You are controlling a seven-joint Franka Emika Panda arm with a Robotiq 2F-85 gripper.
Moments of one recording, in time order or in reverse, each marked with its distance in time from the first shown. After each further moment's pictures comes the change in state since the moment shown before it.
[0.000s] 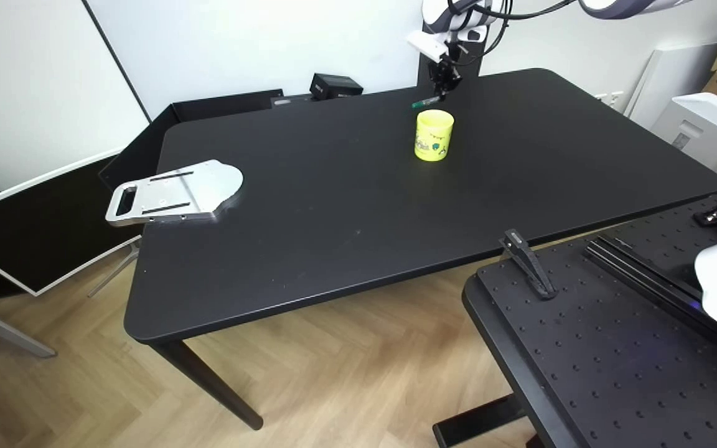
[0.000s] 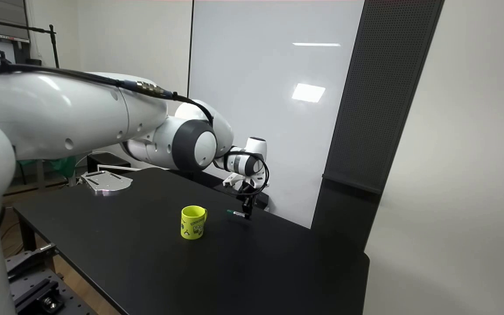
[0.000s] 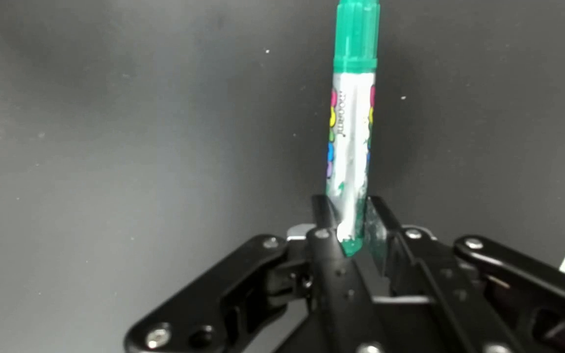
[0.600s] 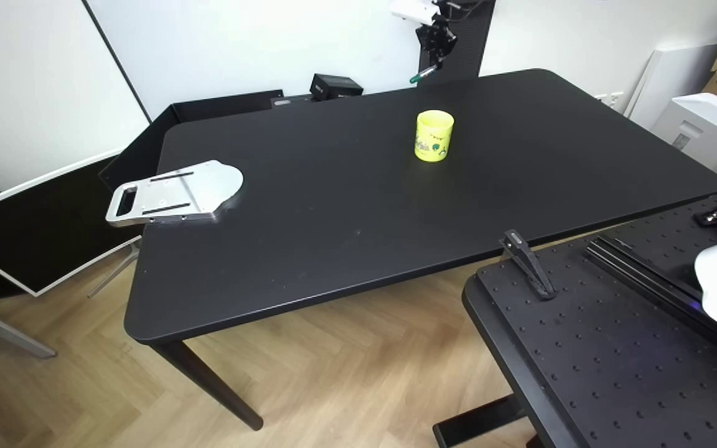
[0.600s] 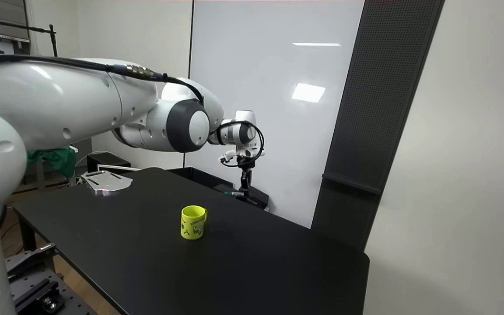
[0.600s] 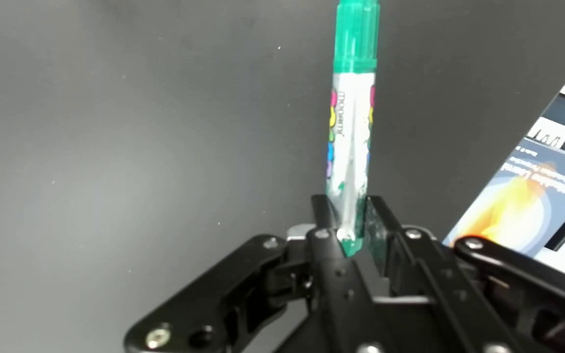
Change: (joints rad) arm 0.091 -0.094 -0.055 0.088 -0.127 -0.236 -0.035
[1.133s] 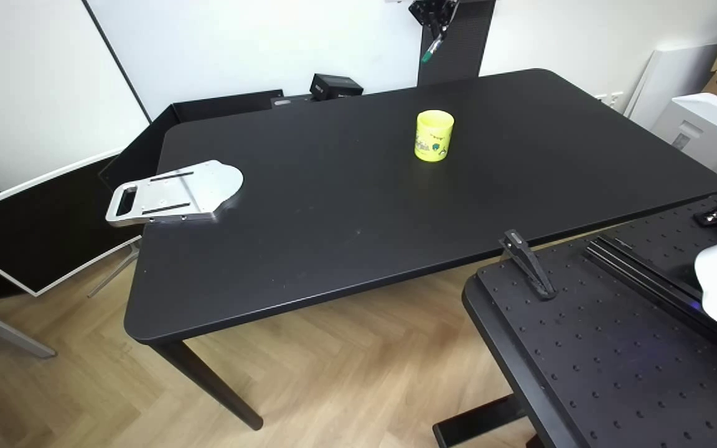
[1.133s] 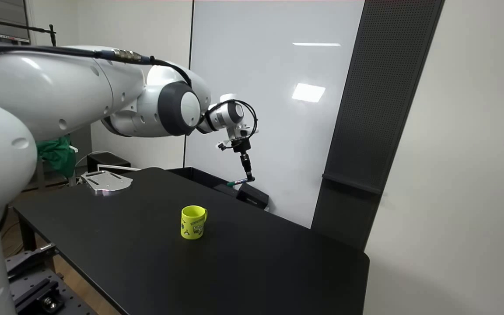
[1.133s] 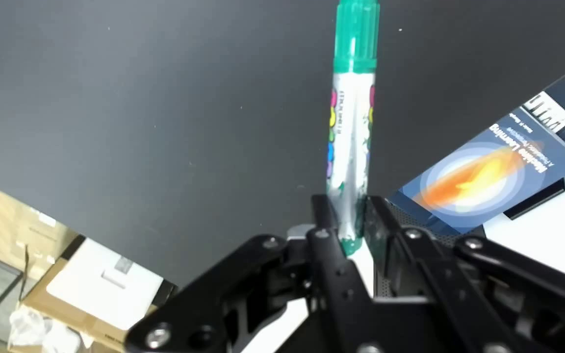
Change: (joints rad) arm 0.103 -0.073 -0.082 0.005 -0.188 -0.108 -0.161
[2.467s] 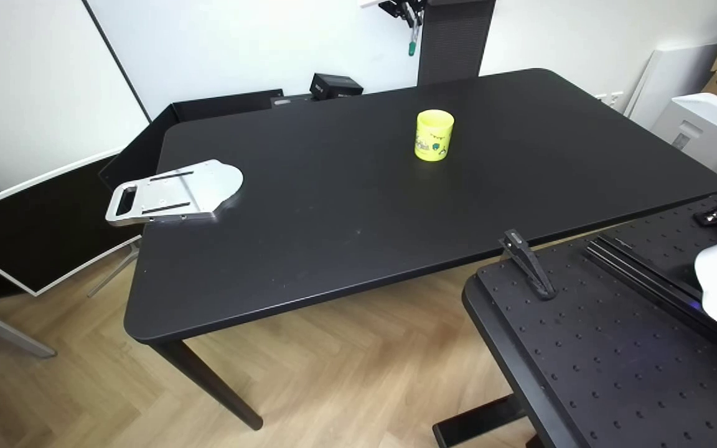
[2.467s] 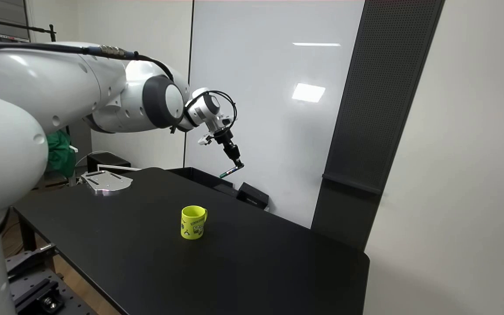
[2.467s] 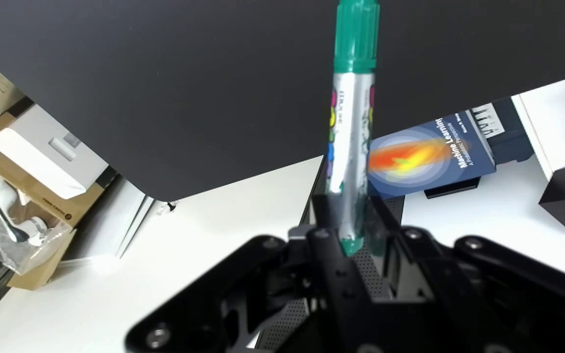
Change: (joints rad) arm 0.141 -0.013 -0.044 -0.005 -0.150 0.032 -0.151
